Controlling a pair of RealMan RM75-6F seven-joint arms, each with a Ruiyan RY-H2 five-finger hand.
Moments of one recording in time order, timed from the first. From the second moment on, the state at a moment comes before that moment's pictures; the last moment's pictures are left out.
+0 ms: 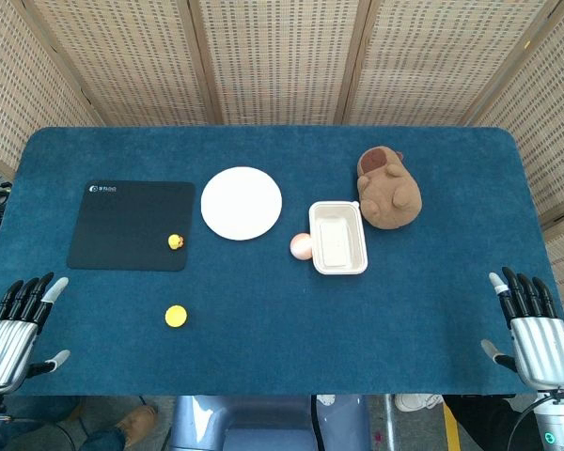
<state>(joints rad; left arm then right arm) -0.04 -1.06 0.04 -1.83 1.61 1.50 0.26 0.04 -1.09 0.05 -1.75 -1.55 1.53 -0.26</state>
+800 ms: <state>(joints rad) -0.39 -1.19 -0.18 -1.71 1.27 1.04 0.28 0.06 -1.09 0.08 -1.71 -1.51 1.50 -0.20</state>
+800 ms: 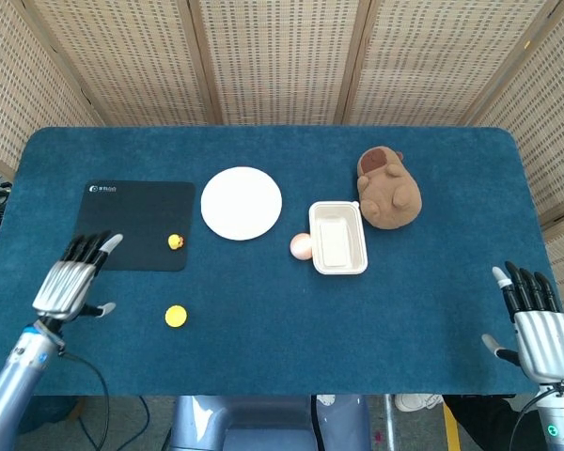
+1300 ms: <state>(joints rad) -0.73 -1.56 -0.28 -1.21 1.00 0.77 0.37 0.07 -1.10 0.10 -1.66 -1.45 1.49 -0.15</state>
